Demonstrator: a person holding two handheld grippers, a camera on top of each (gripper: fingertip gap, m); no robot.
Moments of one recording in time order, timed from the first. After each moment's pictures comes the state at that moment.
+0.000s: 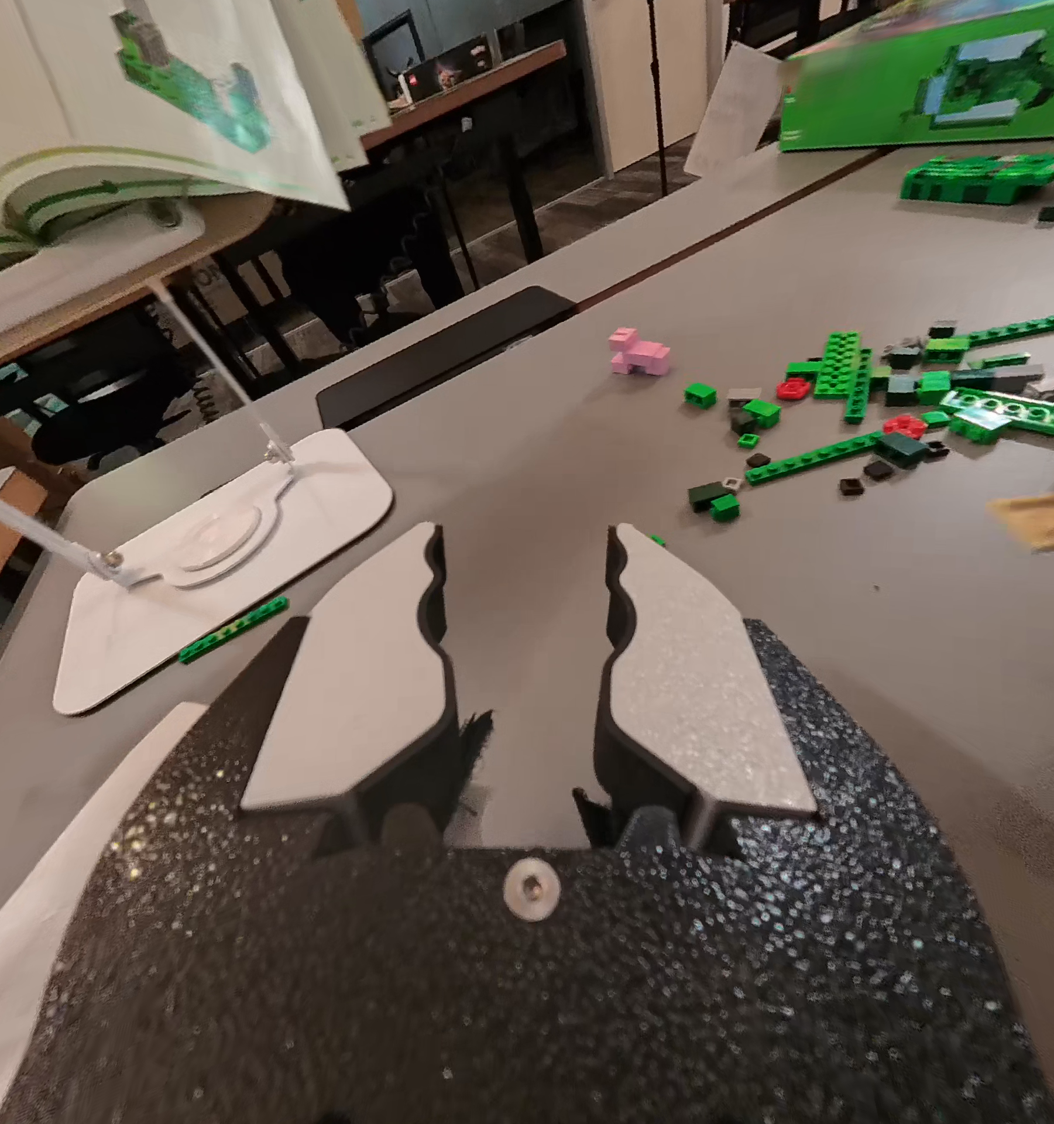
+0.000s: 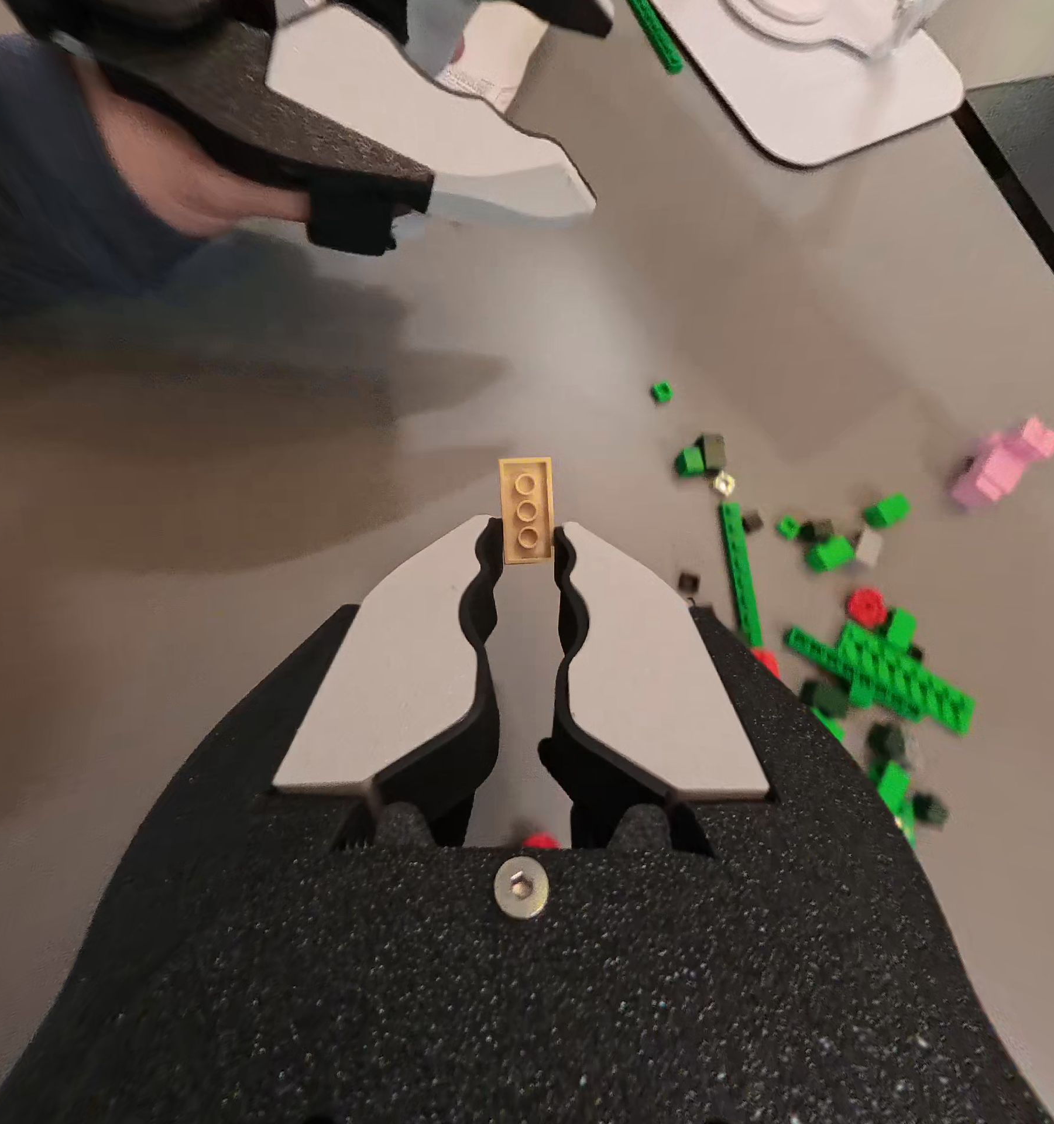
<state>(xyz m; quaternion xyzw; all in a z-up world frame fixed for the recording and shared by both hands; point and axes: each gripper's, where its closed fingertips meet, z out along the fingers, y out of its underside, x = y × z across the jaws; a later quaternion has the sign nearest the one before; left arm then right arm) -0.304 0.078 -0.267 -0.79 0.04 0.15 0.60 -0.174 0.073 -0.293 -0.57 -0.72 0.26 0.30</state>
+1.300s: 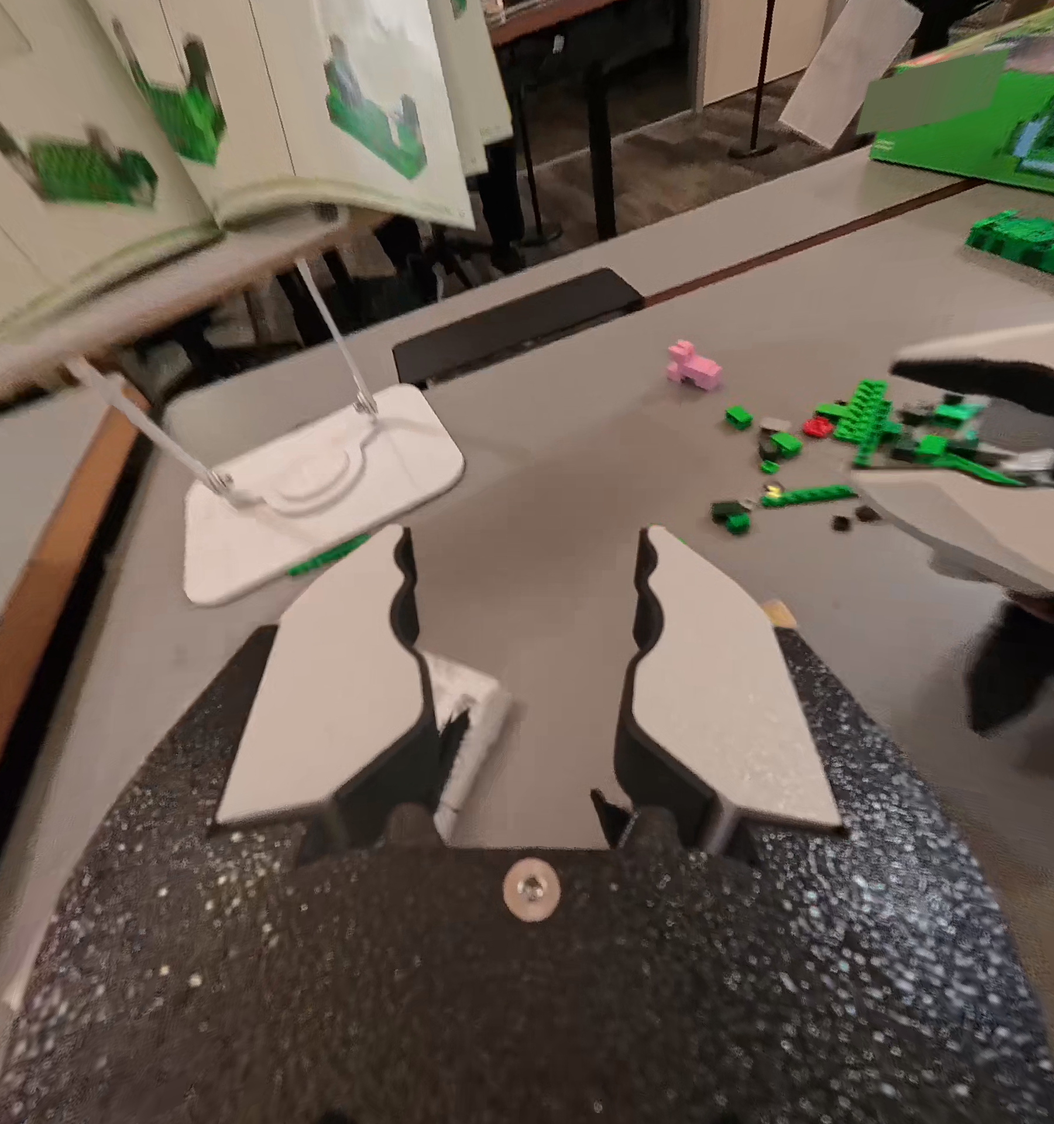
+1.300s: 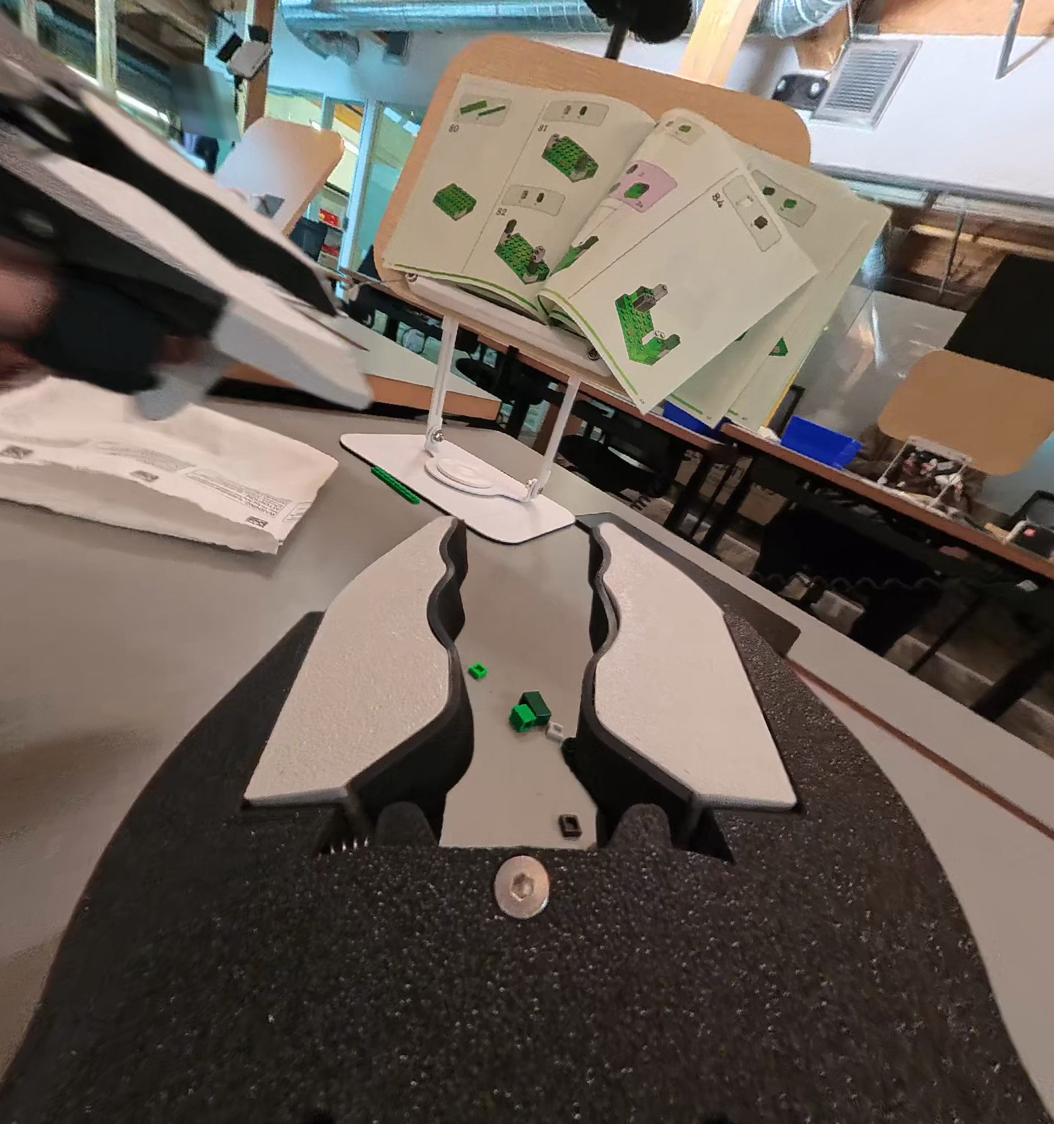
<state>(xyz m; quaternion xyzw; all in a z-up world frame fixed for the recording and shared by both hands) -0.311 0.036 -0.218 -0.81 -0.04 0.16 0.56 -0.214 0.094 -0.226 -0.45 -0.50 0.34 0.67</state>
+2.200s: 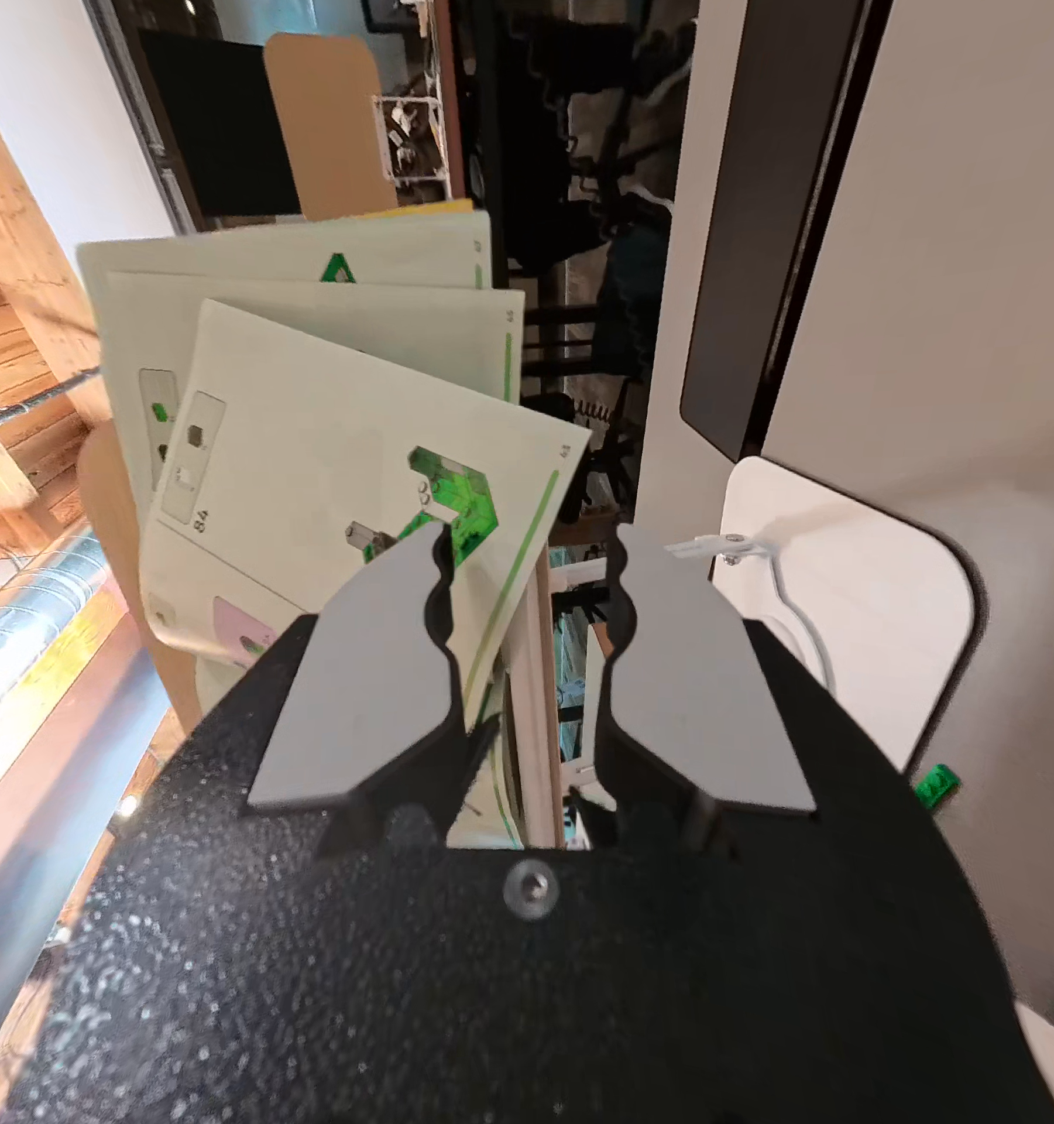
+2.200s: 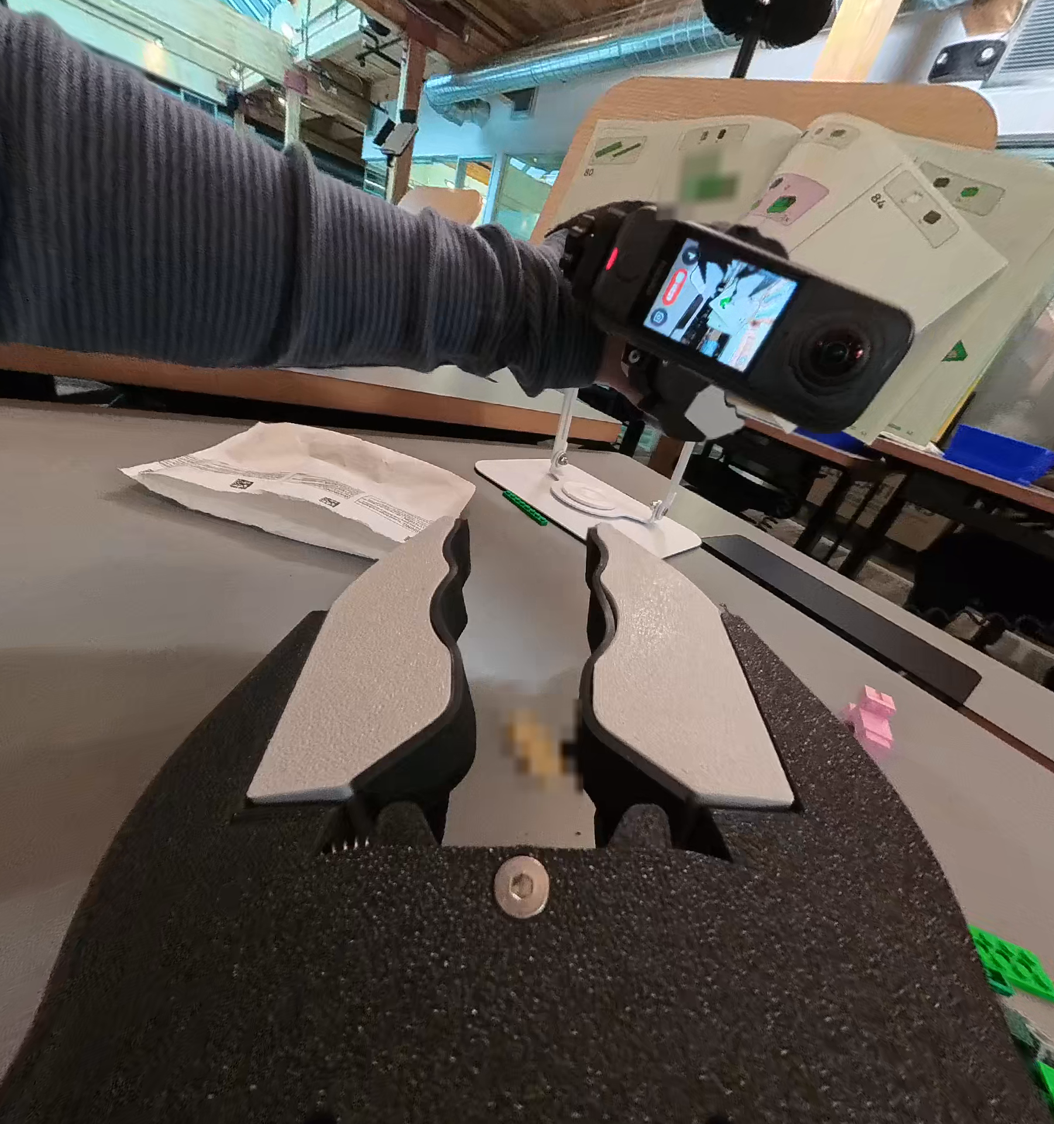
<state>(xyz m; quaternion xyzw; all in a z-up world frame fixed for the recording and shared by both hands) -0.409 0.214 -0.179 -0.67 0.36 0.59 0.28 -0.220 0.045 -0.233 -0.42 -0.53 0.43 0.60</state>
